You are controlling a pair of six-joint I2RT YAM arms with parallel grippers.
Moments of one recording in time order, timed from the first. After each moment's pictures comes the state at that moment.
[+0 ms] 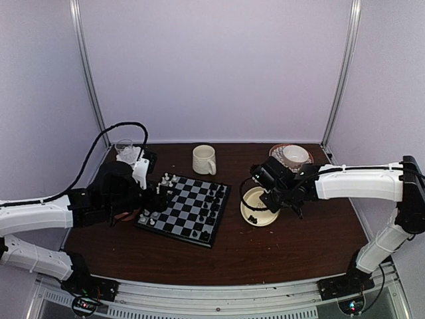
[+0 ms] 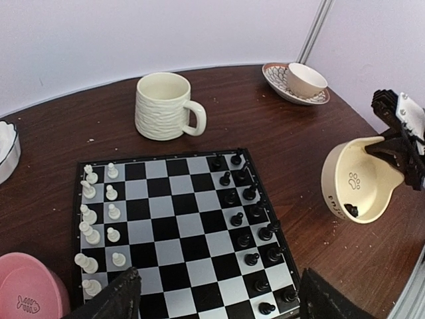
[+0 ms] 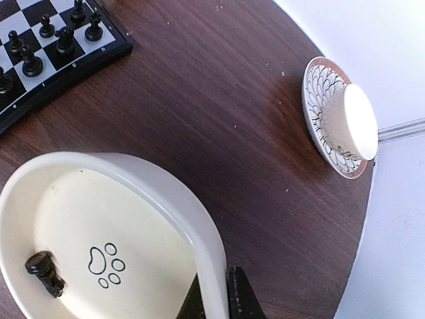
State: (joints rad) left arm -0.87 1.07 0.65 0.00 -0.22 -0.33; right arm 0.87 1.56 1.07 -0.57 0.59 0.06
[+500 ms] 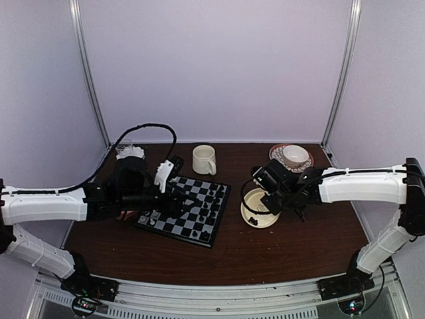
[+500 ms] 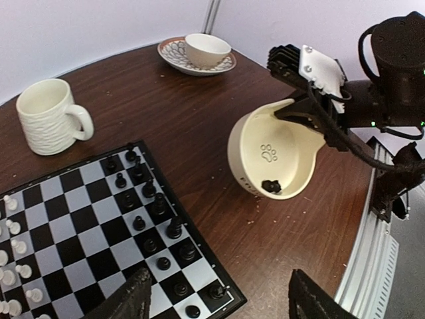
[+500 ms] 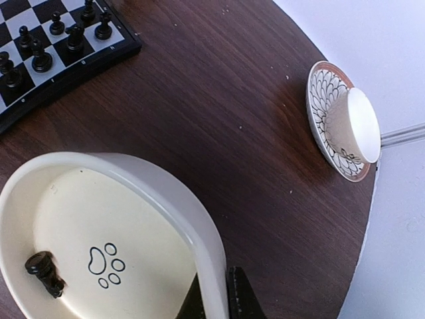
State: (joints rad) left arm -0.91 1.22 0.74 0.05 0.09 -0.25; right arm 0.91 1.51 1.02 -0.54 0.62 0.04
